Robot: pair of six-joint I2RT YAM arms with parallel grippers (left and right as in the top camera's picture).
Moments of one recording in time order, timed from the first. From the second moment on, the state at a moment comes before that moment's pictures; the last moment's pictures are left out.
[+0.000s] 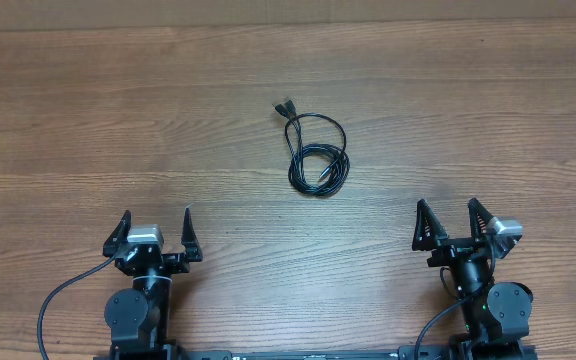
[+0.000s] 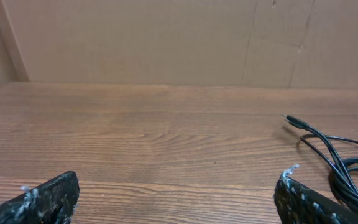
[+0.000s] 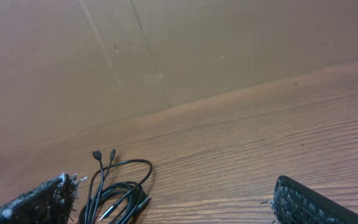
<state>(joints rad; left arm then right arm) 0.07 0.02 0.01 -0.08 0.03 -0.02 0.09 0.01 0.02 -0.03 -0.05 0.33</state>
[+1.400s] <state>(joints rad) 0.05 0.02 0.01 0.07 0.02 0.00 0.09 0.01 0.02 -0.04 -0.05 0.33</state>
